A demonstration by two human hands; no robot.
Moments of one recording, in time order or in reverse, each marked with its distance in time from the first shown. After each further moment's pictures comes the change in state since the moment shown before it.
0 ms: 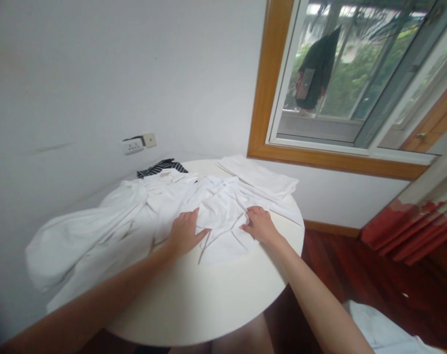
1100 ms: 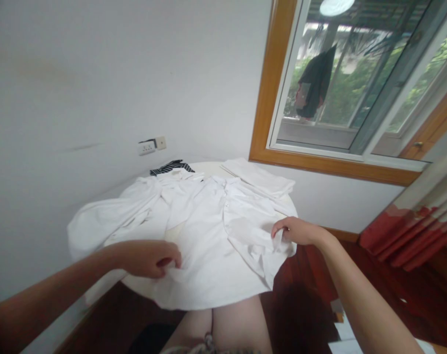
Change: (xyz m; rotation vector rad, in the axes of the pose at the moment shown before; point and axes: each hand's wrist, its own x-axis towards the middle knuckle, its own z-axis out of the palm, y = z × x) left_hand -0.065 -0.016 -0.147 -0.154 -0.985 0.401; right_hand -0.084 0.025 -0.120 0.307 -0.508 0.046
